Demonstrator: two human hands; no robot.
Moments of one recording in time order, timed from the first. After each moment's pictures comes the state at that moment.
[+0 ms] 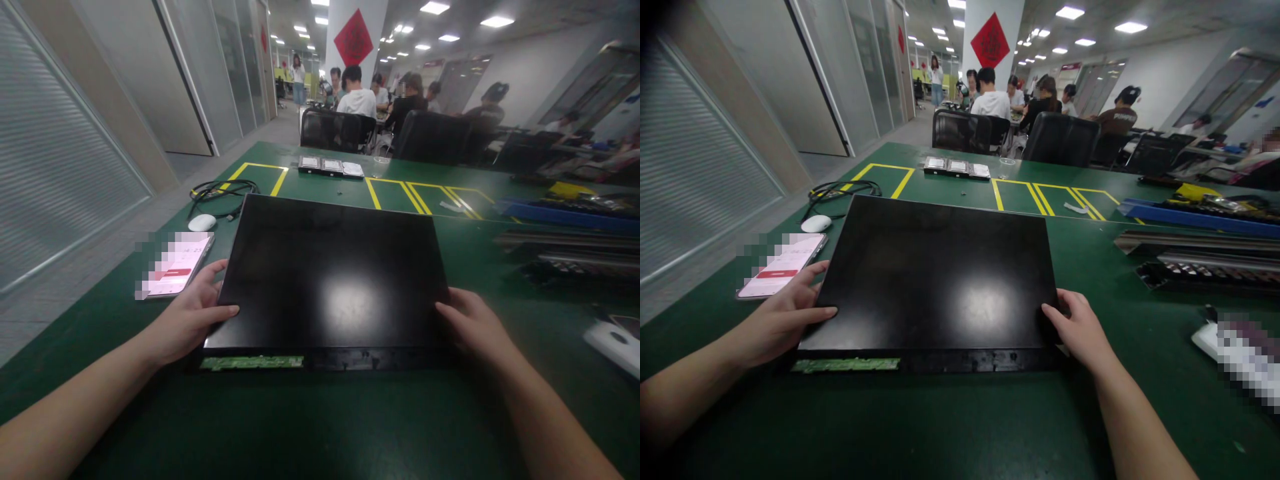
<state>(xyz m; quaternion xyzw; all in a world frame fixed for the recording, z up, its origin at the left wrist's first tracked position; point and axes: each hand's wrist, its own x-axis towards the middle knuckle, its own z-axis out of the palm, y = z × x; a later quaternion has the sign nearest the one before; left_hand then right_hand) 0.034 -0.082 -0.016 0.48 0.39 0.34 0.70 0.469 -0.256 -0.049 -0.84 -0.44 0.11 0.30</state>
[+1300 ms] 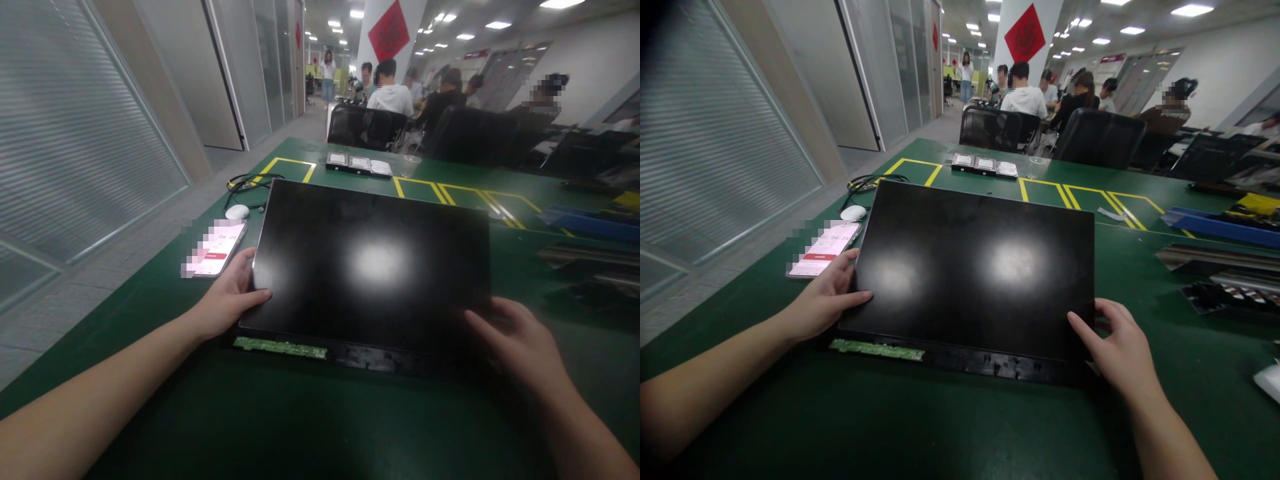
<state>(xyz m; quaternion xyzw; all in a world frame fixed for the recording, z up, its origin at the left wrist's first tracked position) 0.037 -0.080 -0.026 0.56 0.34 0.40 0.64 0.452 -0.258 -0.028 -0.85 -0.39 0.11 0.34</state>
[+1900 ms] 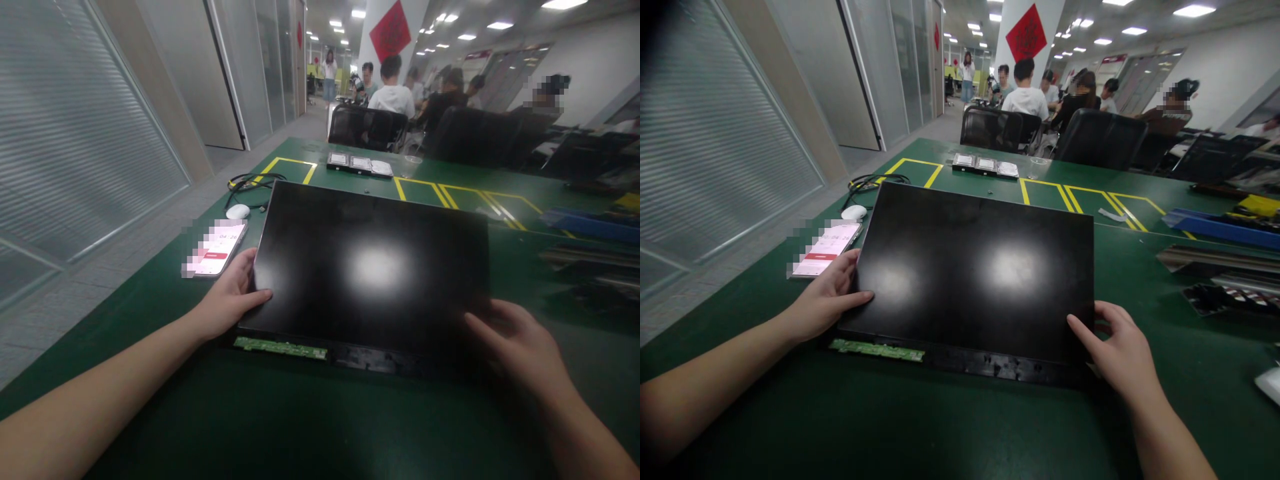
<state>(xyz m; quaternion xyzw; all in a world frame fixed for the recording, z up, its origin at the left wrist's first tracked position) 0.035 -0.077 -0.034 0.59 0.33 0.42 0.60 0.456 -0.258 -0.031 -0.84 -0.40 0.11 0.35</state>
